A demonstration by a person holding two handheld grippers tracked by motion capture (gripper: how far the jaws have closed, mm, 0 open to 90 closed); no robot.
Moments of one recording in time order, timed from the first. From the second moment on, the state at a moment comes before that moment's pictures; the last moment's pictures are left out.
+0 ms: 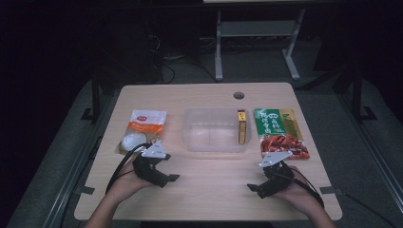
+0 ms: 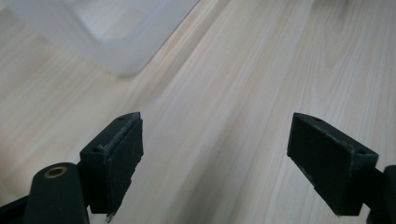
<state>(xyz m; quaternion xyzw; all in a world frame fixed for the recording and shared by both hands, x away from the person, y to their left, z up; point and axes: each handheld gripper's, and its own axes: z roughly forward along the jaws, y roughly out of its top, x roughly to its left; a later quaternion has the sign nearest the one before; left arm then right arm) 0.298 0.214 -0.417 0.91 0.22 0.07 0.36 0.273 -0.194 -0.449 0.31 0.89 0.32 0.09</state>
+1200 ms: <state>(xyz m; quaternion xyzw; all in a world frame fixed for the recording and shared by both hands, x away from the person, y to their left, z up) 0.272 0.246 -0.451 0.91 0.24 0.10 0.33 0.388 -0.264 -0.446 0.46 0.81 0.30 0.20</state>
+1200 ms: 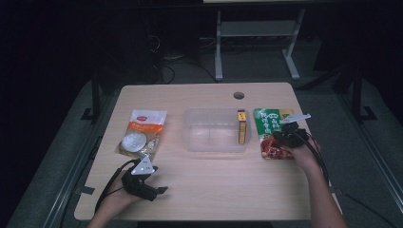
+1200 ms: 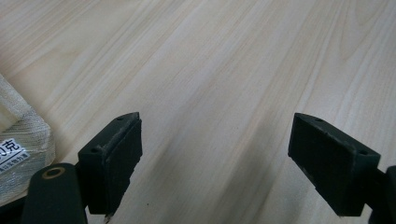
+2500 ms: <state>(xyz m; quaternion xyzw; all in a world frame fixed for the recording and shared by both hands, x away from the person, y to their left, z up) 0.271 0.238 -0.456 0.92 0.23 0.09 0.32 0.371 -0.273 -0.455 0.40 0.87 0.25 0.13</state>
